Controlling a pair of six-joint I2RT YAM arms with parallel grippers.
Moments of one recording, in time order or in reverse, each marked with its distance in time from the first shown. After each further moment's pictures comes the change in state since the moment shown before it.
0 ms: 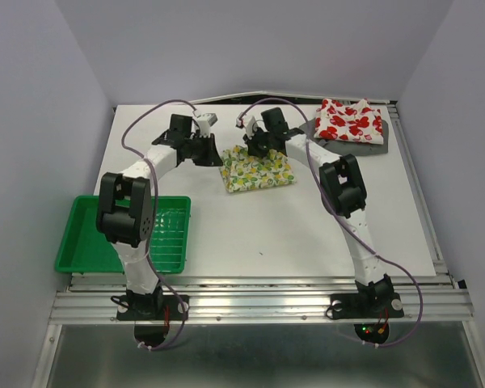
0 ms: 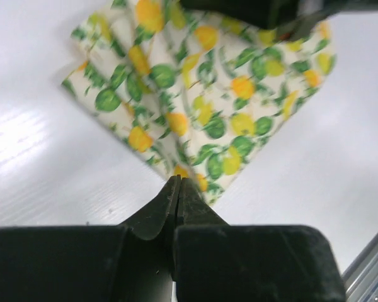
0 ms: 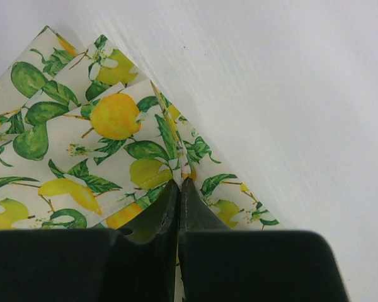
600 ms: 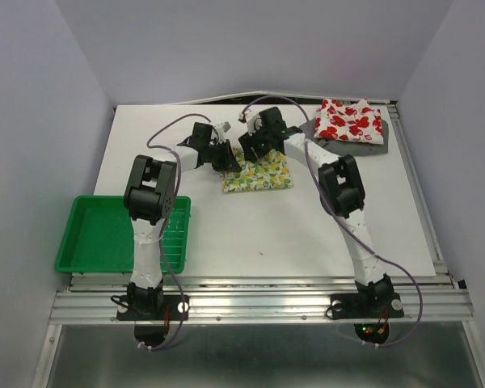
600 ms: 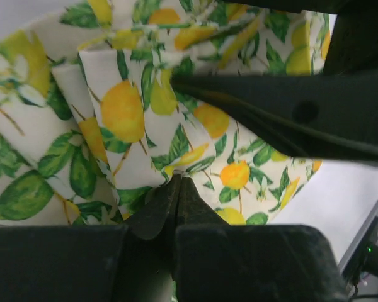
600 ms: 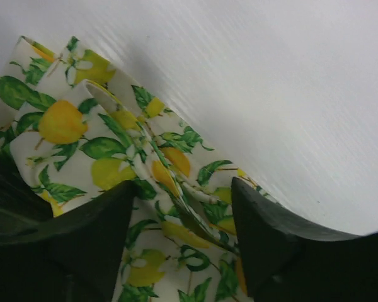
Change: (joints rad) left arm -0.069 0.284 0.122 0.215 0.079 -0.274; right arm 0.010 0.008 0.037 -0.050 0.051 0.198
